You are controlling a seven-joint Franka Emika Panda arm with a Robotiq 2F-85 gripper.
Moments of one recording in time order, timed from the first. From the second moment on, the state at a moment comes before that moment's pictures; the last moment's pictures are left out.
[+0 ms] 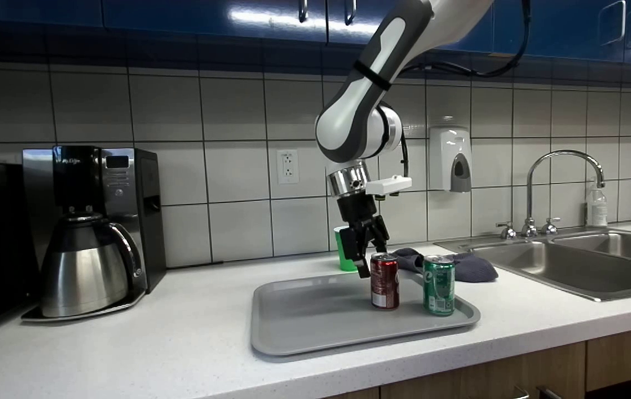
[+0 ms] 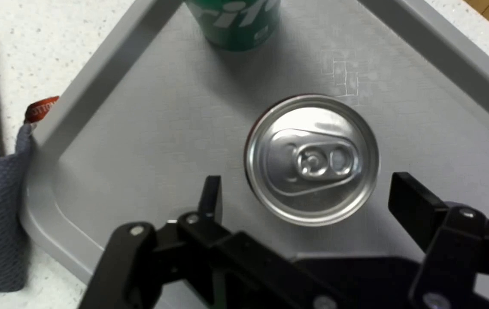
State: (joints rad) arm 0.22 0.36 0.19 -2.06 -0.23 2.17 -0.18
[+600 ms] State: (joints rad) arm 0.22 0.21 0.19 -2.13 -0.21 2.21 -0.23
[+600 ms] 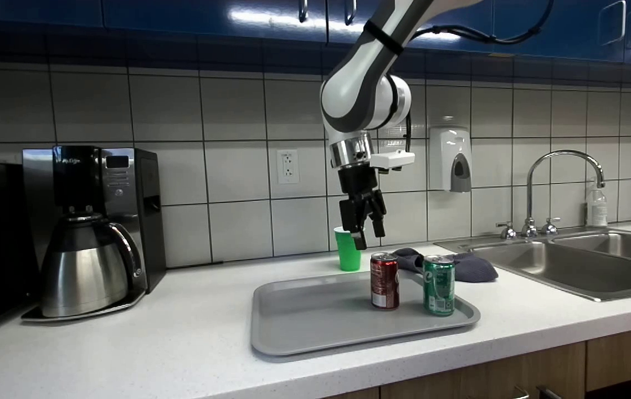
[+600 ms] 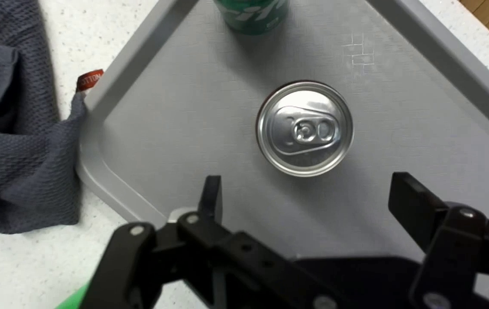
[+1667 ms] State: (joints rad) arm 0.22 -0.23 0.19 -2.43 -0.11 2.22 -0.31
